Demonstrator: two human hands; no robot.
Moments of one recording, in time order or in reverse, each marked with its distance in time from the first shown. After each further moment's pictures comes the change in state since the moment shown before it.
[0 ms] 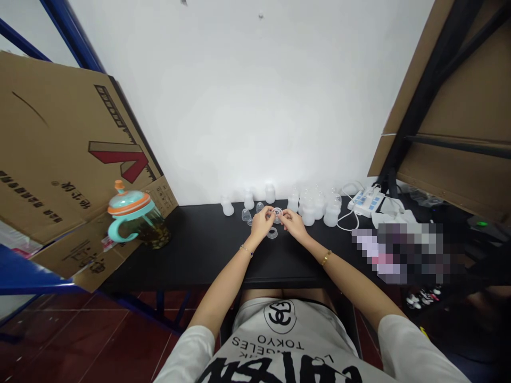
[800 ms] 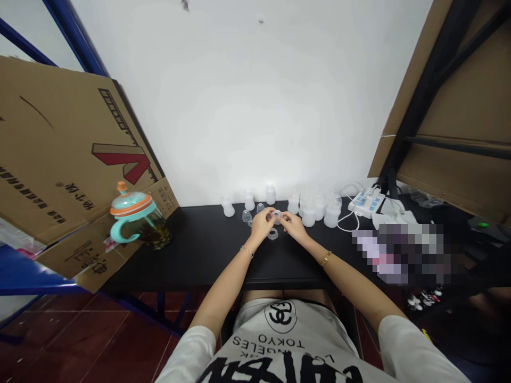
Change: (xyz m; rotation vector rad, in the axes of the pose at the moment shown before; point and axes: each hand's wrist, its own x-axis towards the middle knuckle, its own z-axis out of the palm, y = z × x) left_hand -0.001 0.007 -0.006 0.128 -0.020 0.045; right_hand 0.000 0.001 0.000 -0.087 -0.040 0.013
